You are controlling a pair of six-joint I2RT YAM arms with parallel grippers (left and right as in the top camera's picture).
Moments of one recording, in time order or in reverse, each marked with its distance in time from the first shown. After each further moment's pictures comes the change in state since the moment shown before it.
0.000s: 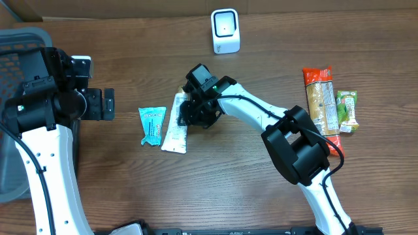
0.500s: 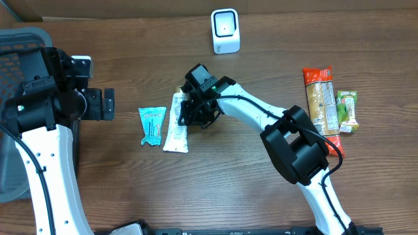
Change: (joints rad) left arm 0.000 0.000 0.000 0.000 0.000 0.000; right arm 0.001 0.008 0.011 0.025 -0.031 -0.006
